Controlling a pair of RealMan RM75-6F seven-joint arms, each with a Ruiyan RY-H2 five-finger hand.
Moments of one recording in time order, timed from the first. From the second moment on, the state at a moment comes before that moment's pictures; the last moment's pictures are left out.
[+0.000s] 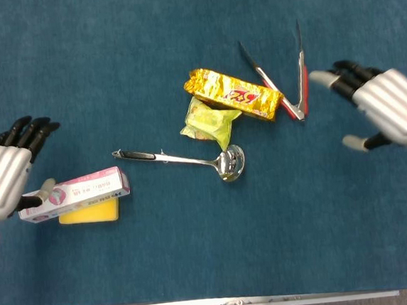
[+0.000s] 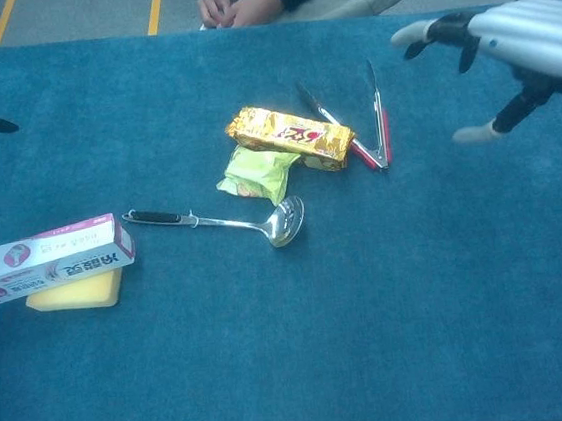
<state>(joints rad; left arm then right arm) -0.37 -0.95 0.05 -1.97 1.38 1.17 0.17 0.57 -1.02 0.06 -1.92 -1.44 0.95 -0.14</state>
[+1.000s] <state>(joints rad) -0.25 -0.86 0.07 -2.02 1.47 1.27 0.11 0.79 -1.44 0.08 -1.73 -1.48 0.77 -0.61</state>
